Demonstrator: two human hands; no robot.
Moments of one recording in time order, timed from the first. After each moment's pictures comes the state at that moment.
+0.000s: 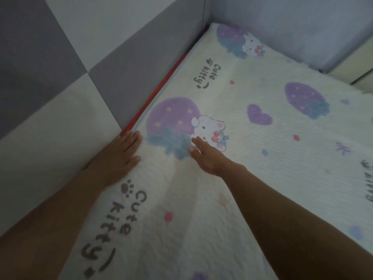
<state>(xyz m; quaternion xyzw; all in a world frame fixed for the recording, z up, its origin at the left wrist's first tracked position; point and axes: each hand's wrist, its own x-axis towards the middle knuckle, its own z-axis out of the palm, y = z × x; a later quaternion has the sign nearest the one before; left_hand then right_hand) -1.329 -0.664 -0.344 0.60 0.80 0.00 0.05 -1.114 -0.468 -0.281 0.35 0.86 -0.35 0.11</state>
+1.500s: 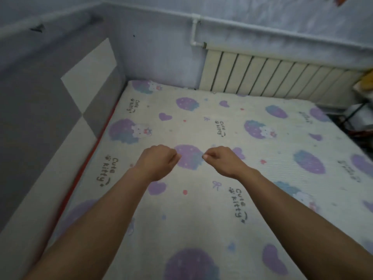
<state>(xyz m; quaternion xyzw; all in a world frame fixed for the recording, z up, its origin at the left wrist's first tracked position) -0.893 -0.884 0.085 0.73 0.67 0.10 0.04 -0.682 -0.811 0.098 0.48 0.83 -0.28 -0.08</state>
